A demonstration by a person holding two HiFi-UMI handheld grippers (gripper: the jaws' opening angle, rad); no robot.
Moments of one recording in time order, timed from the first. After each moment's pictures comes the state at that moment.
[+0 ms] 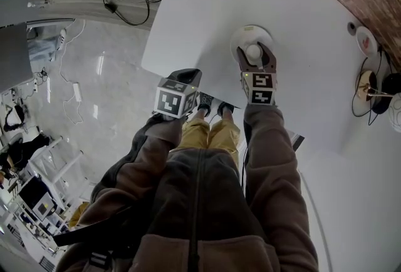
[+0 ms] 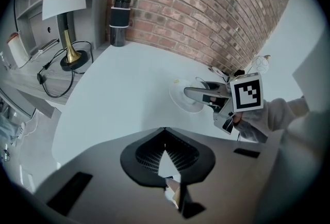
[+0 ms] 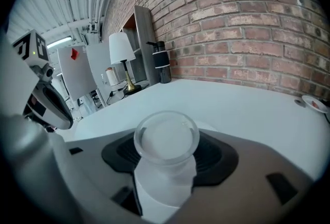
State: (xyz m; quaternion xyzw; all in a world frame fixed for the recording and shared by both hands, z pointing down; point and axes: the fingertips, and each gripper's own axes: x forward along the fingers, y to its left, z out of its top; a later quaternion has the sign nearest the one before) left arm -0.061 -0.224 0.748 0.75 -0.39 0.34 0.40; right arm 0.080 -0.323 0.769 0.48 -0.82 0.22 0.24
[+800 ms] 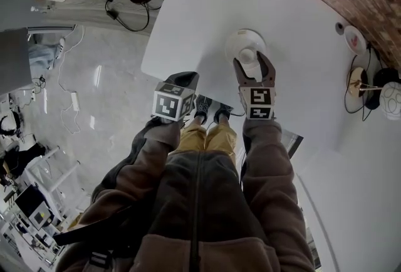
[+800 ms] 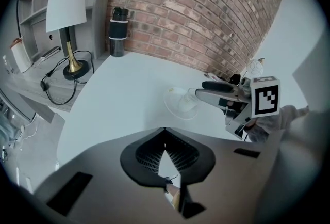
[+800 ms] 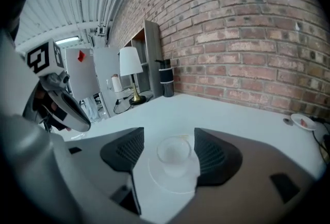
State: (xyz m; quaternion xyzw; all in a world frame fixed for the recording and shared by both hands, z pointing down) left arm -0.054 -0.223 0.727 0.78 -0.40 0.30 0.38; right arm 0.085 -0.296 0.702 0.49 -0.83 0.18 0.21
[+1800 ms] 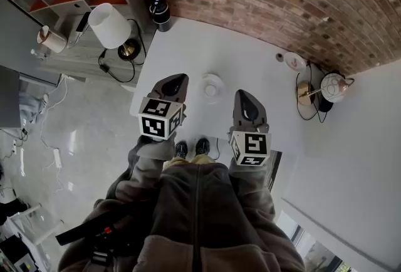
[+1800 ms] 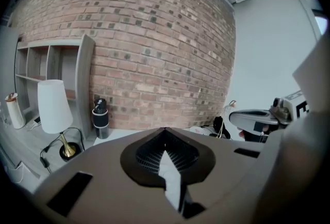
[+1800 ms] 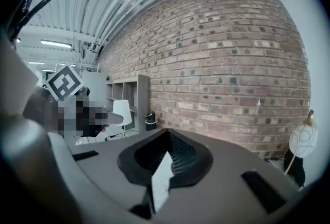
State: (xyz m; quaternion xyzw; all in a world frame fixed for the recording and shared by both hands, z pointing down) left arm -0.011 -0.287 0.461 0.87 -0.43 0.14 0.18; right arm 0.136 -0.230 0.440 0.60 -0.79 0.06 0.11
